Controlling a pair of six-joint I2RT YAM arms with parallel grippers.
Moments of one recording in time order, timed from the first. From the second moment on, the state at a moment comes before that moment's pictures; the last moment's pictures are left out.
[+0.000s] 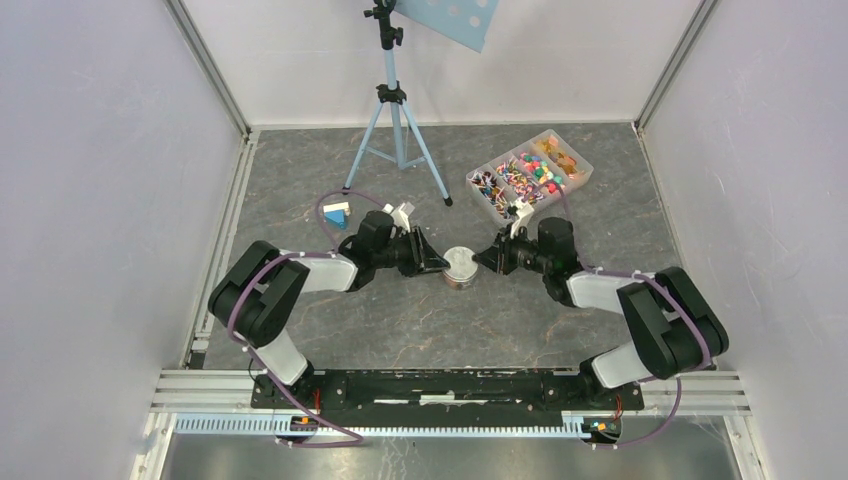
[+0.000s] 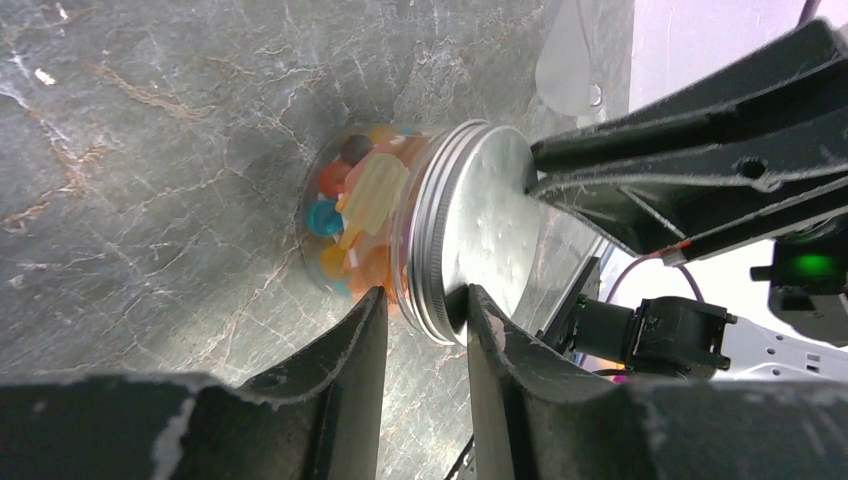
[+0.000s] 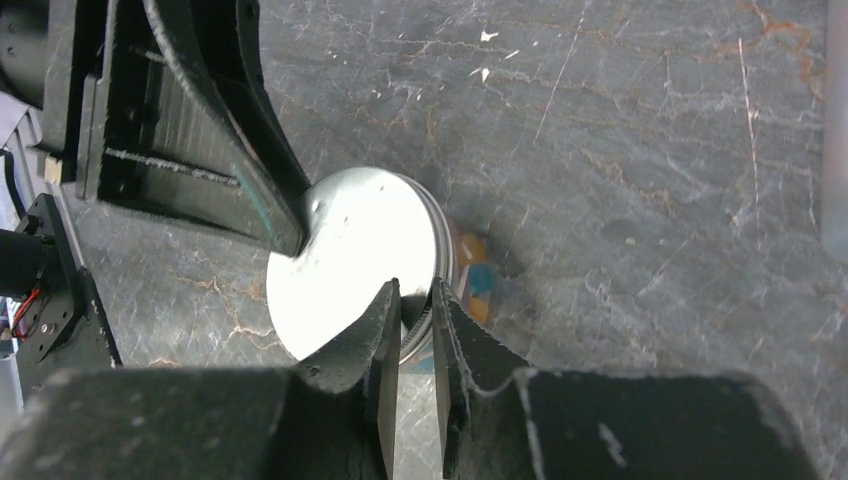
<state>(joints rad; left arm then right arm) -0.57 1.67 0.66 0.45 0.50 -0.86 0.38 1.49 0.48 0.58 -0.59 0.25</state>
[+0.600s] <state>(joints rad) -0.57 1.69 0.77 0.32 0.49 -0.82 0.38 1.39 0.31 0.72 -0.52 0.41</state>
